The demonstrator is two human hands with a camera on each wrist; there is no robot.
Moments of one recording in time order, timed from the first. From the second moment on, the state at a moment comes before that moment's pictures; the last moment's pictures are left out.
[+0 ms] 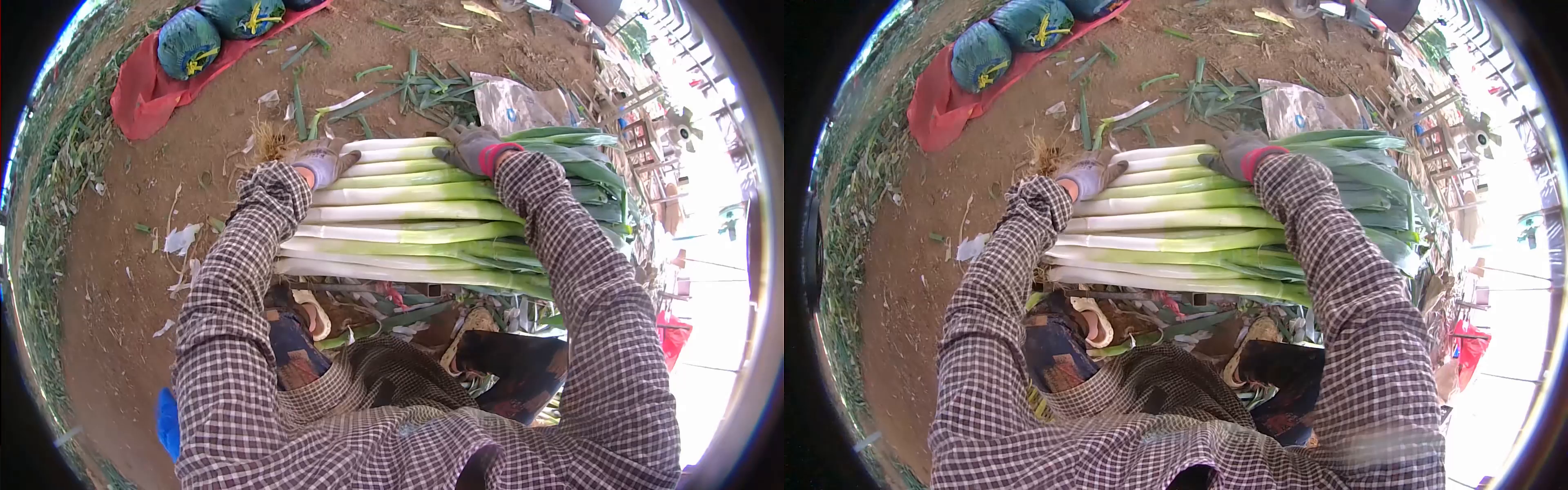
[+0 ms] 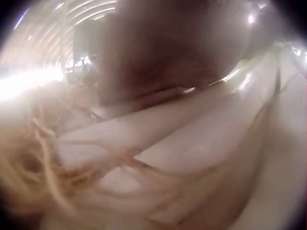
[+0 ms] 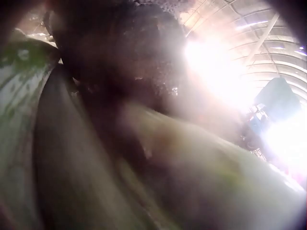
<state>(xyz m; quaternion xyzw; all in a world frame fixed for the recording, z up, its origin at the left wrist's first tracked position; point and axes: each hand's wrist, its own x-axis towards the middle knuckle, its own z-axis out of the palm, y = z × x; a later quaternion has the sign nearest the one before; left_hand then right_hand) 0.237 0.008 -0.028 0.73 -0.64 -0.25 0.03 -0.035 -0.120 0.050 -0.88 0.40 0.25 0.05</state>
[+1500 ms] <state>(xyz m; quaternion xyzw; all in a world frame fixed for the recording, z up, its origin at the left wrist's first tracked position) 0.119 -0.037 -0.011 0.66 -0.72 -0.18 0.10 -0.291 -0.224 0.072 -0.84 0.45 0.06 0.30</state>
